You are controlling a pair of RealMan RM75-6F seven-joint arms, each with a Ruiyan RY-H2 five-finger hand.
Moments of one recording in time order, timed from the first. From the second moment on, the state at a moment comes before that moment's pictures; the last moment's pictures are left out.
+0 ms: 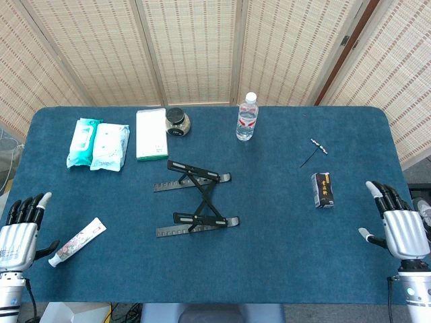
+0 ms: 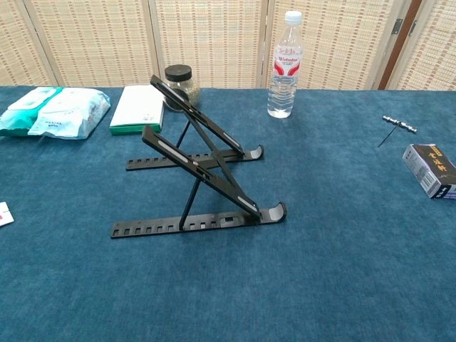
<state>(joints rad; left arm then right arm) -0.12 -1.14 -0.07 -1.73 1.38 1.46 0.29 0.09 -1.12 0.09 -1.64 -1.46 1.48 -0.11</state>
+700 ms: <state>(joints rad) -0.11 -1.14 -0.07 -1.73 1.39 1.47 0.28 0.18 -1.03 0.07 -1.74 -1.58 1.37 0.05</state>
